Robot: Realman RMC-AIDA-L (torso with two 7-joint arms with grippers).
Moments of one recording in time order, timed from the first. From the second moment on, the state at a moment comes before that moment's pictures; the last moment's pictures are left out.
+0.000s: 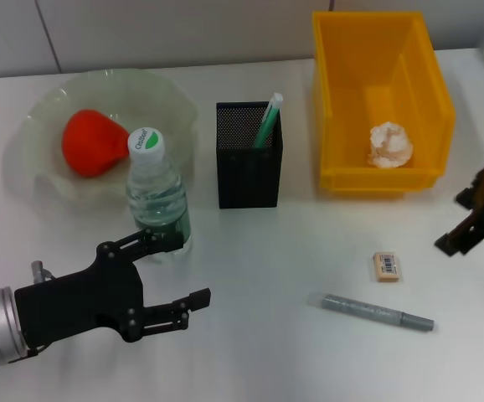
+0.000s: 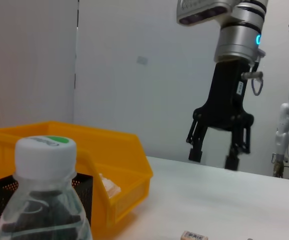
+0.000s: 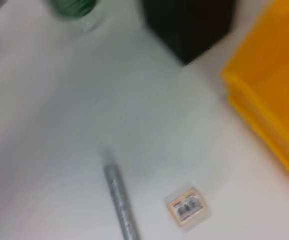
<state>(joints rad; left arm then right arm) -0.38 -2.06 1.11 0.44 1.55 1.55 -0.91 0.66 2.04 -1.07 -1.47 -2.70 -1.98 2.23</state>
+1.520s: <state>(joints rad) -0.38 -2.07 1.11 0.43 1.55 1.55 -0.90 0.69 2.08 -1.29 -1.12 -2.71 -1.62 1.93</state>
